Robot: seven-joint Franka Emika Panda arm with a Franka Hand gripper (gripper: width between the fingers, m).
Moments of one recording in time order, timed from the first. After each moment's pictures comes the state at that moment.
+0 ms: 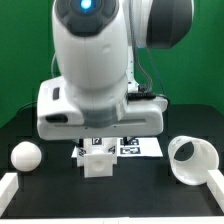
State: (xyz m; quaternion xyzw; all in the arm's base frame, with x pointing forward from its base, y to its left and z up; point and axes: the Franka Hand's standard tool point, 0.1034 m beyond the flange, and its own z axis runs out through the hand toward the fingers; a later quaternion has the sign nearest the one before) arm 0.510 -0.064 0.070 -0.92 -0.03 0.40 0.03
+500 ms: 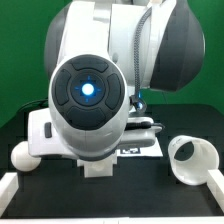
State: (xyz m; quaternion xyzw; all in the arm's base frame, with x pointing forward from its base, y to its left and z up) arm 0.512 -0.066 0.066 -0.88 -0.04 0.48 0.00
